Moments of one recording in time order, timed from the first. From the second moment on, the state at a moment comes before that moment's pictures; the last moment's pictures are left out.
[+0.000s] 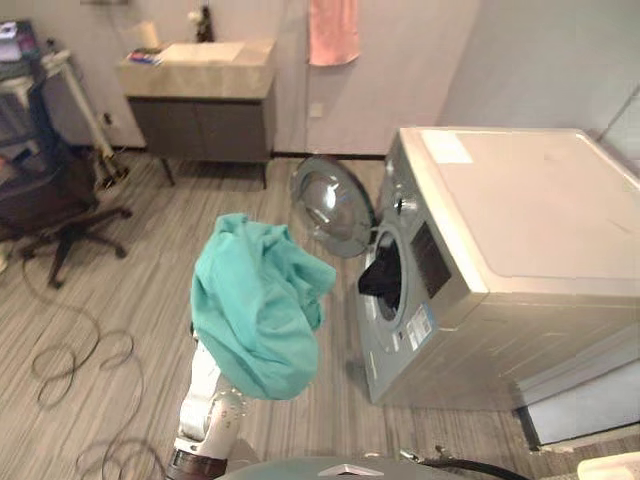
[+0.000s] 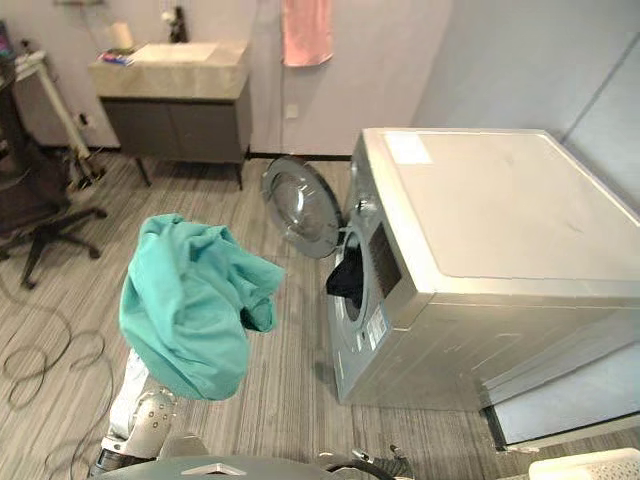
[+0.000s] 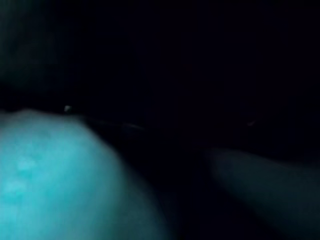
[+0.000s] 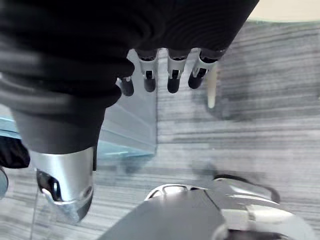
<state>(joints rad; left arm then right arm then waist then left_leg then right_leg) 0.11 -0.06 -0.23 -0.25 -0.61 -0.16 0.14 0.24 -0.10 -0.23 0.80 -0.19 0.09 -0.08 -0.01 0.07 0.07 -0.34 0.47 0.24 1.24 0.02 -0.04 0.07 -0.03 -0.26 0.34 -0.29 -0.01</state>
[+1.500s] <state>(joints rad) 0.32 -0.07 -0.07 0.03 -0.73 -0.12 0.17 0.05 -0.14 -0.07 0.85 -0.08 0.05 -0.17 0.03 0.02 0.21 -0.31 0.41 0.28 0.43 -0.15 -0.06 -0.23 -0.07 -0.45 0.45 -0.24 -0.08</state>
